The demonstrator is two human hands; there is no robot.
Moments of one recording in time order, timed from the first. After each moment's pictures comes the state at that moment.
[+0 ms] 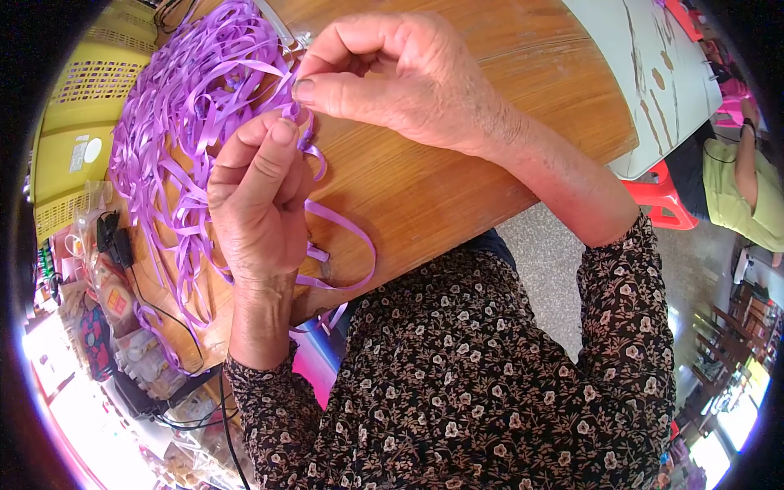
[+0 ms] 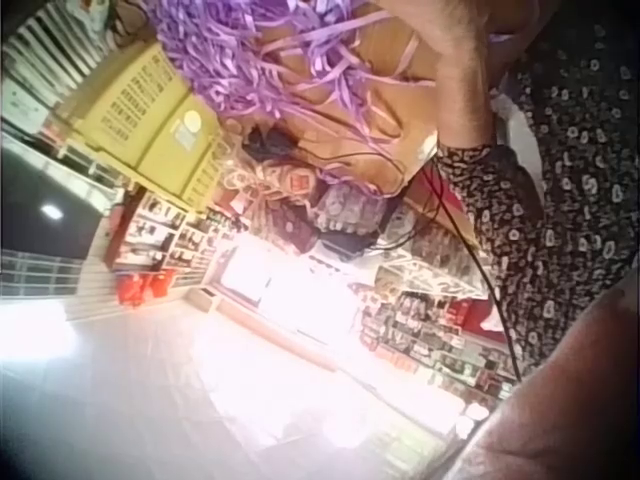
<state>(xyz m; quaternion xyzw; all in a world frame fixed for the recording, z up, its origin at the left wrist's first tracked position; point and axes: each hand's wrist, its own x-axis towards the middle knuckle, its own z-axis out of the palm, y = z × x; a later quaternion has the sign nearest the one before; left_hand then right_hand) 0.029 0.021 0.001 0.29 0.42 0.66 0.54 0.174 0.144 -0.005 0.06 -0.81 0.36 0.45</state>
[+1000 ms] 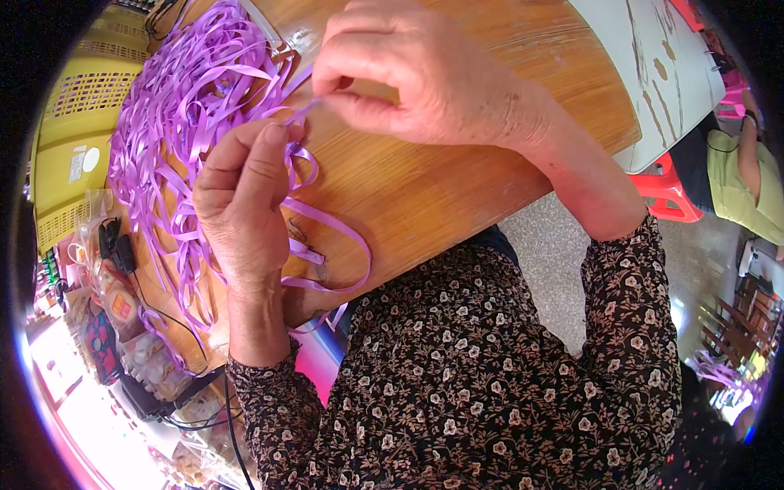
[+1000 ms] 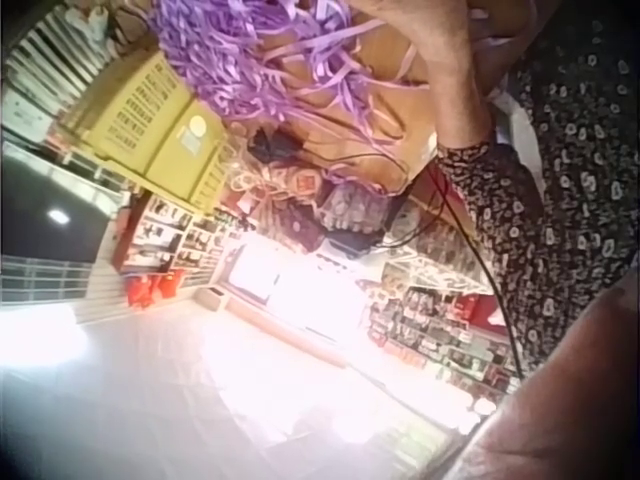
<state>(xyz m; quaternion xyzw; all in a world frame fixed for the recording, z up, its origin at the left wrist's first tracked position) 0.025 0.025 0.004 0.43 0.55 0.58 0.43 0.188 0.174 -0.006 0.11 -0.86 -0.06 0.50</state>
